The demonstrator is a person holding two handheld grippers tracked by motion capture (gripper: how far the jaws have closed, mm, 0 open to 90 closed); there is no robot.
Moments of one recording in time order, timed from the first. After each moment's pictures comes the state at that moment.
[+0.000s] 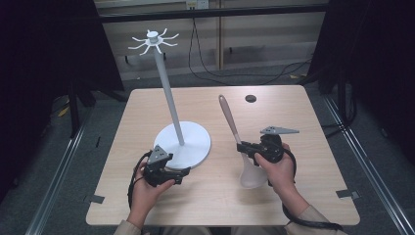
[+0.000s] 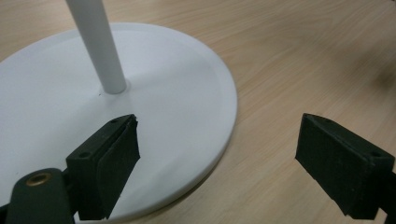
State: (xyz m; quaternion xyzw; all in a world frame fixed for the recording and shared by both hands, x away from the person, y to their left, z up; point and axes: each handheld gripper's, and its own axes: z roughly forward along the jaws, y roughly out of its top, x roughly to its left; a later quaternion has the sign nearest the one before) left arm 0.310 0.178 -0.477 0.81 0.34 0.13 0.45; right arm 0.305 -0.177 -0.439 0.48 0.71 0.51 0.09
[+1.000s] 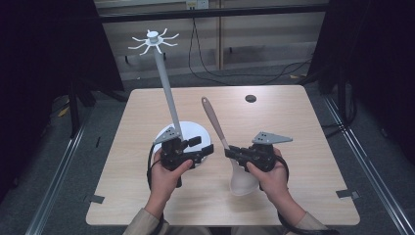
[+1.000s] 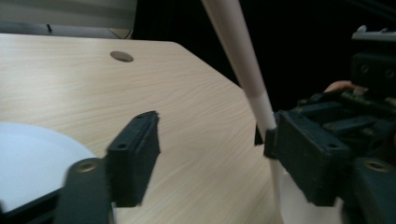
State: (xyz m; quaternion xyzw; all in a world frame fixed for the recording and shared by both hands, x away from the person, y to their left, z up) left arm 0.323 0.122 -0.421 0.72 0.34 0.02 0.61; right arm 0.284 -0.149 -0.433 0.38 0.72 0.57 0.09
